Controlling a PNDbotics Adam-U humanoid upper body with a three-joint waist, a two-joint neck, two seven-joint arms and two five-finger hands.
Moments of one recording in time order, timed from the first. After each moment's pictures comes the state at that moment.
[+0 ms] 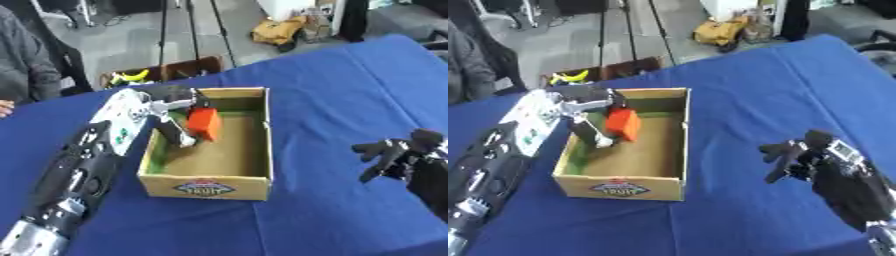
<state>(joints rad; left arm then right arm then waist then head) -0.92 0.24 -0.16 -0.97 -1.00 -0.44 -0.57 -0.16 -0.41 0.11 -1.92 -0.33 0.09 0.41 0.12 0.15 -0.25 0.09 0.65</state>
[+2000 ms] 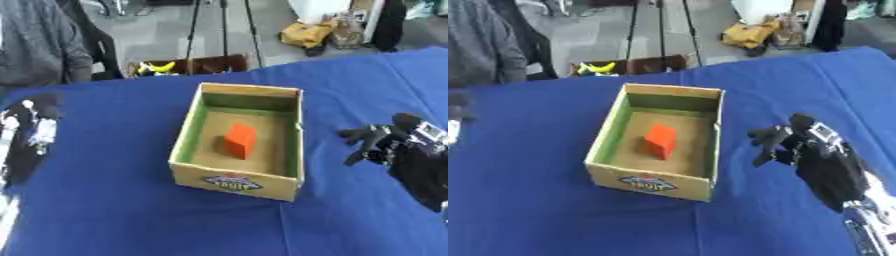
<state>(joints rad) -0.17 0.33 0.09 -1.65 -0.13 -0.21 0.14 -0.12 -0.40 0.05 -1.92 -0.34 0.07 0.35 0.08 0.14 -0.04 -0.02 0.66</state>
